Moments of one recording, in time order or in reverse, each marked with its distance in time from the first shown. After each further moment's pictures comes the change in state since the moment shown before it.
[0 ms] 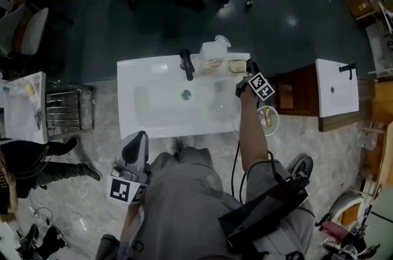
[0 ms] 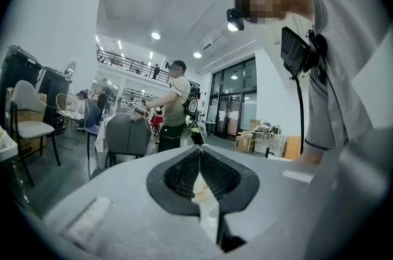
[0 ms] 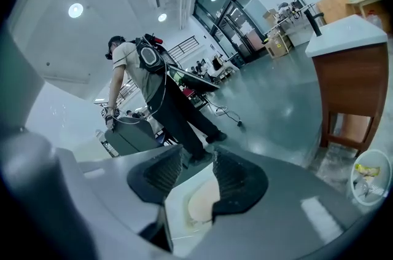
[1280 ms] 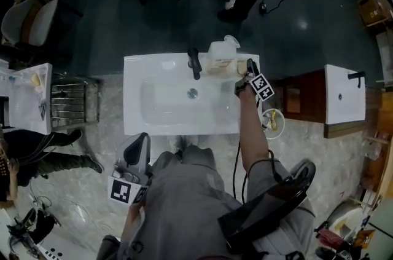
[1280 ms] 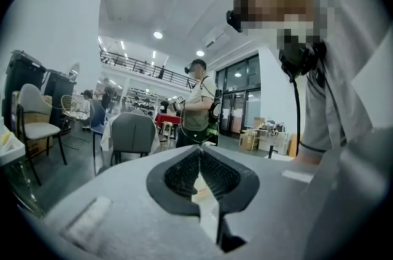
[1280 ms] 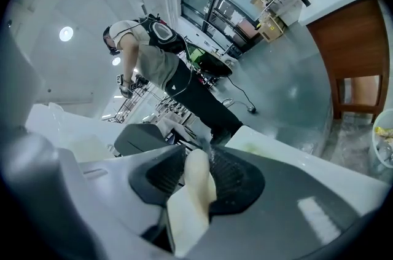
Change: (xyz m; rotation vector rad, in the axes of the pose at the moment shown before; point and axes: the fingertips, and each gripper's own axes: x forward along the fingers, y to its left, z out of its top) left arm -0.007 -0.004 -0.005 0.010 0.029 0.047; right arm 0.026 0.011 -0.039 0.159 0.017 0.090
